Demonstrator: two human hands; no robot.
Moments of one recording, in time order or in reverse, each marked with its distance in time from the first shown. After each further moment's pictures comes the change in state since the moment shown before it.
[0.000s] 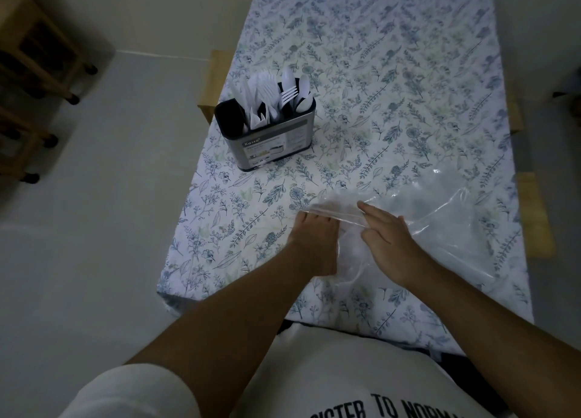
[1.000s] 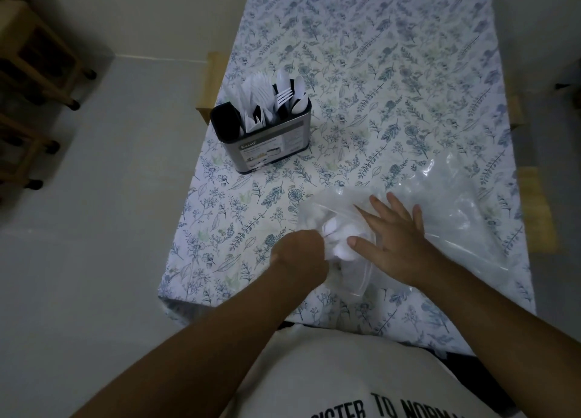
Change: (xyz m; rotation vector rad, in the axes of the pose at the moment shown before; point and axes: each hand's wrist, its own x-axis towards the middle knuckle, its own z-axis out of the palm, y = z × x) left_hand -0.037 -0.003 -0.014 -0.316 0.004 -0.246; right_hand 0.005 0.021 -0.012 -0.421 -0.098 -0.054
